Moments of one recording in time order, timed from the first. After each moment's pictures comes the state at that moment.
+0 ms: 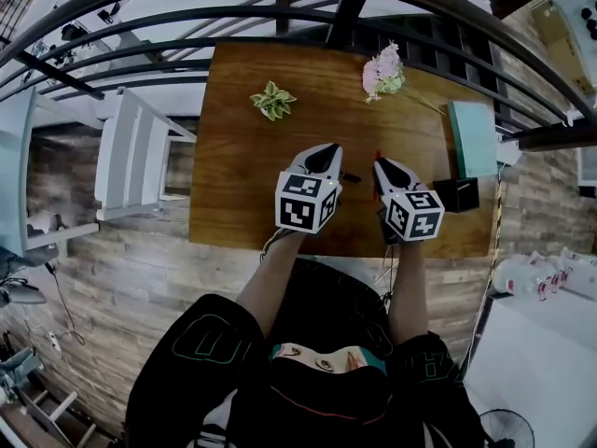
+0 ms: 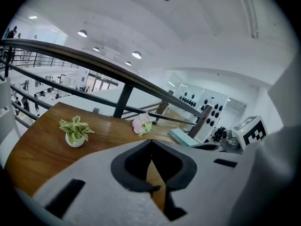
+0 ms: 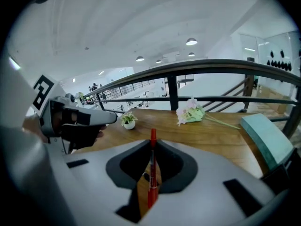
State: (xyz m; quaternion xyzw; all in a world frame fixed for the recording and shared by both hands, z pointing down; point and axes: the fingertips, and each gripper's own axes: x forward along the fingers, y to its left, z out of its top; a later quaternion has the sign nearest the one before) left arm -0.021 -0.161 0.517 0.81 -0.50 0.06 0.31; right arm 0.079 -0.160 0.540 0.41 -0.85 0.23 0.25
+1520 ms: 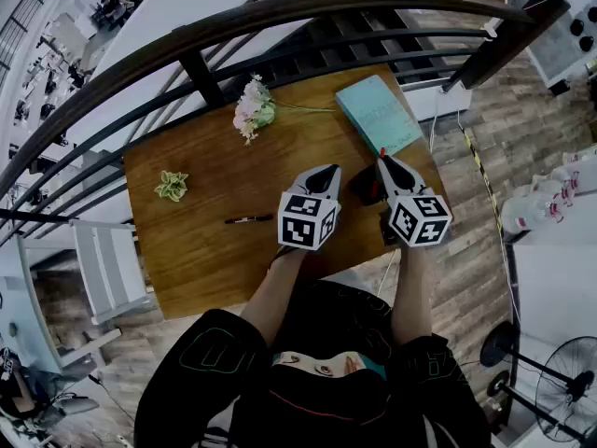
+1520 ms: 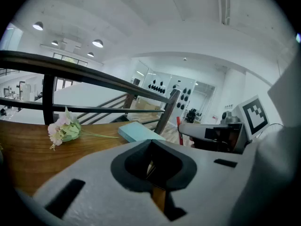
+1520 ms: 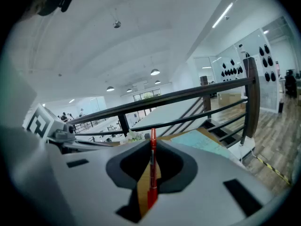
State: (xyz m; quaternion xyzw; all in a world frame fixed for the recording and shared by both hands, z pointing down) left arm 0.270 -0.178 0.472 0.90 -0.33 0.12 0.24; right arm 0.364 -0.172 0.440 0.60 -0.77 0.20 0.07
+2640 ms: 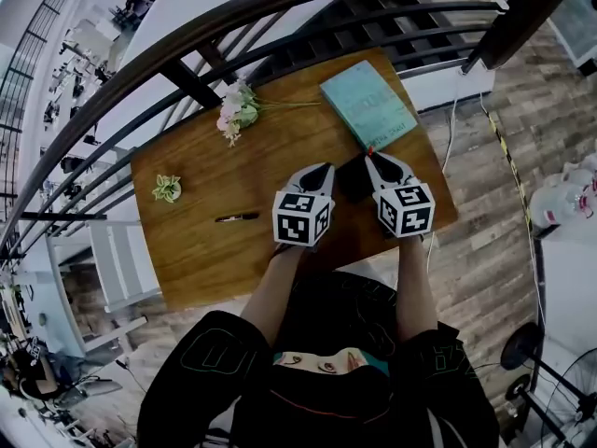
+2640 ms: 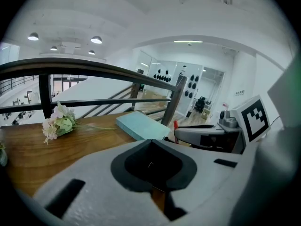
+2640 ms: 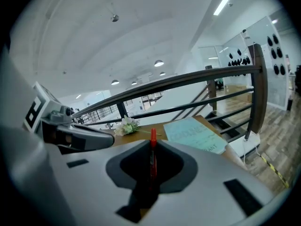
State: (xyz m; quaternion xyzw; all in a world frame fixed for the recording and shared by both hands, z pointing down) left arm 0.331 -0.180 0.520 0.88 -0.37 0.20 0.23; right arm 0.421 -0.182 0.519 0.55 -0.80 0.23 0.11
